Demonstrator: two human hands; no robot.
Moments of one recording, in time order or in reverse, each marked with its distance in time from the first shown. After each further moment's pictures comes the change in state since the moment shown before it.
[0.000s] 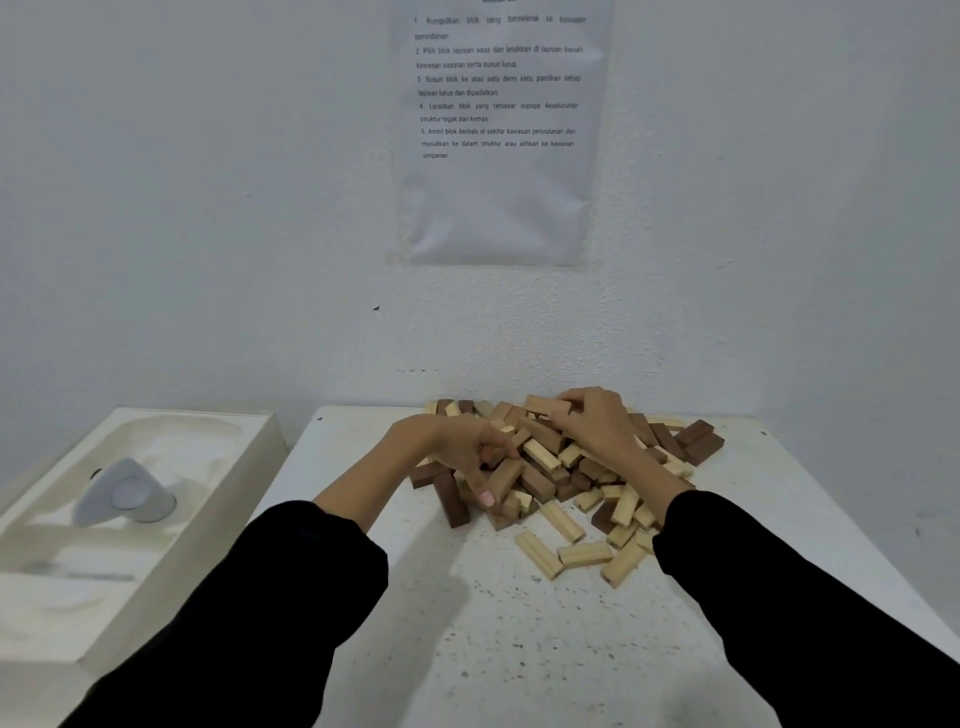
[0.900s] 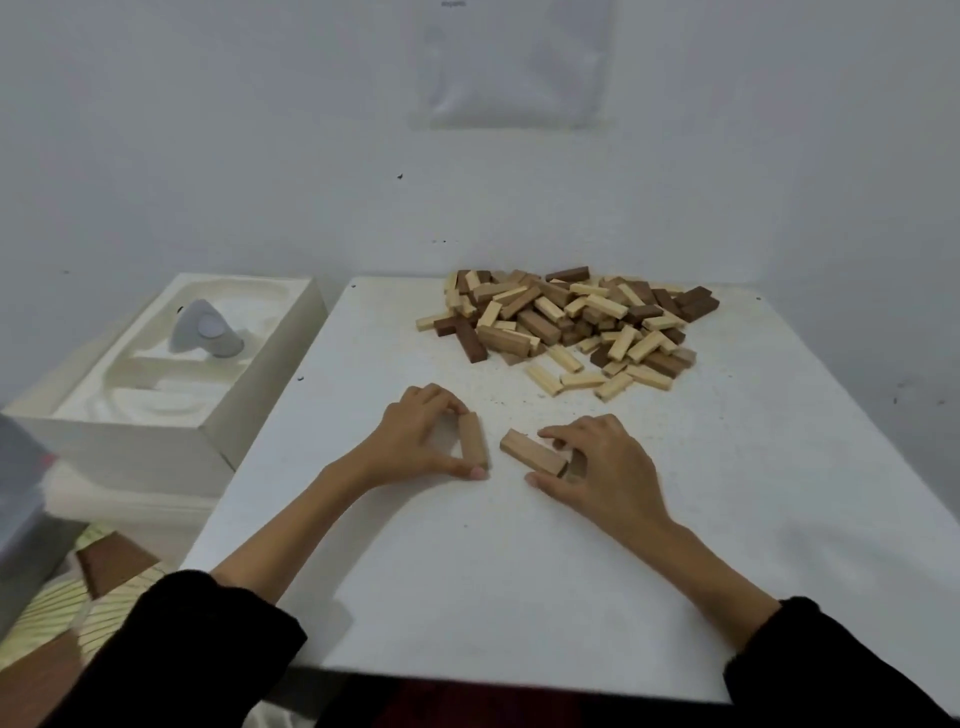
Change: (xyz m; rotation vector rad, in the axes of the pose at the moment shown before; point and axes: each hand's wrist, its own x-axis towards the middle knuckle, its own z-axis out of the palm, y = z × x) left_hand -0.144 0.025 0.163 -0.246 0.472 -0.119; right_hand -0.247 -0.005 0.015 -0.185 -0.058 -0.252
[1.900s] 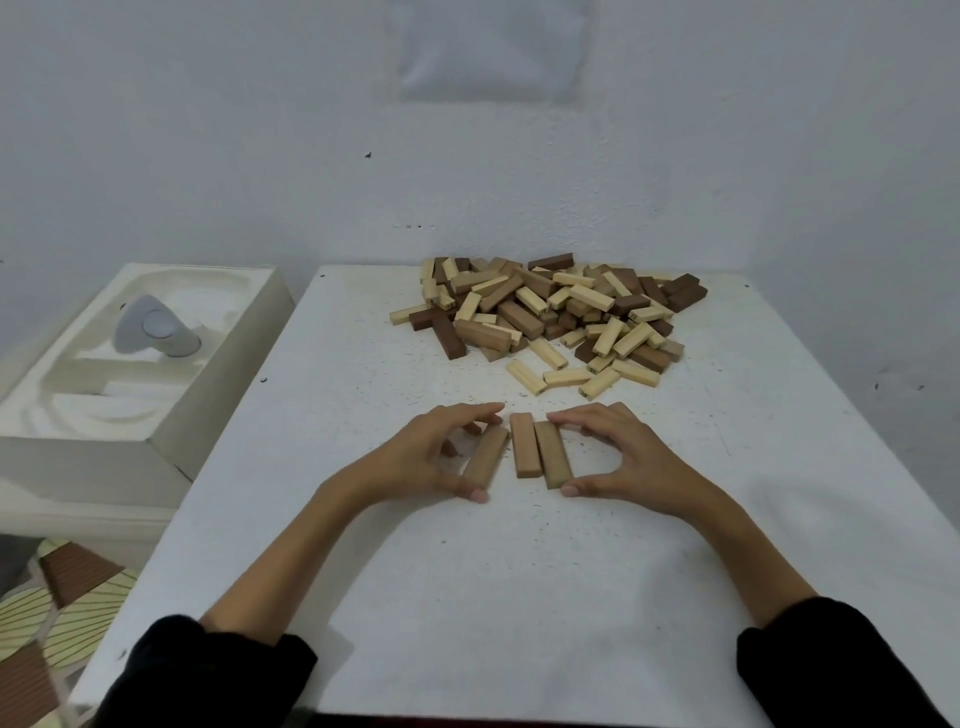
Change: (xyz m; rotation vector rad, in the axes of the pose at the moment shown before) left_hand 0.014 0.019 0.016 -0.268 -0.155 0.141; right_hand 0.019 0.051 -0.028 0.397 -0.374 0.013
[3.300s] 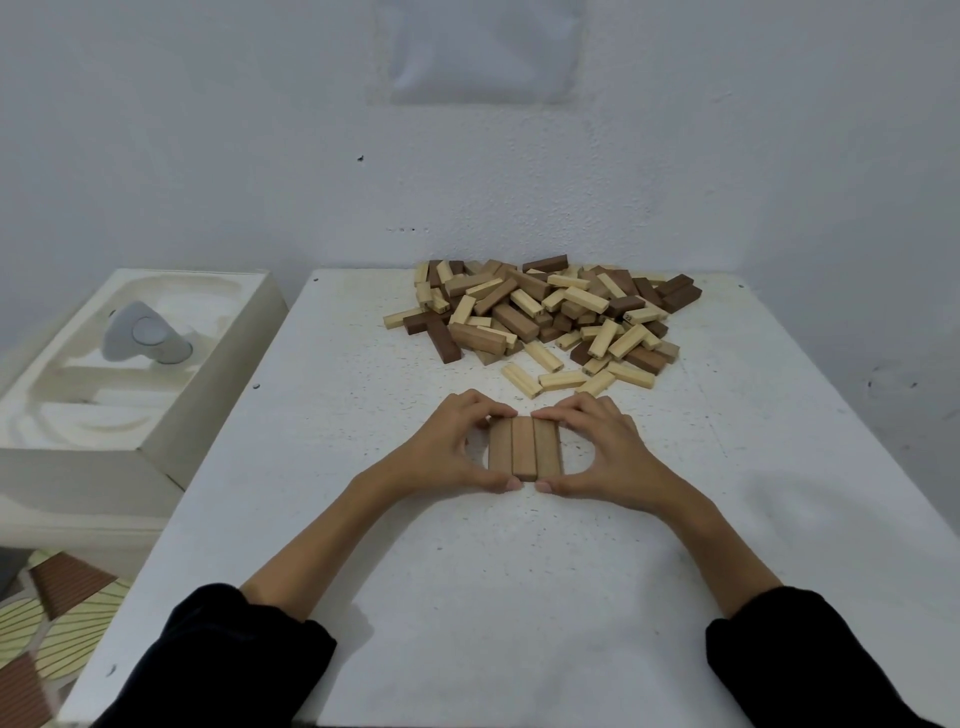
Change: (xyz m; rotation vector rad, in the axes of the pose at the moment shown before) left_hand 0.027 0.000 0.015 0.059 0.074 0.029; right_hand 0.014 -0.006 0.012 -0.207 0.050 0.068
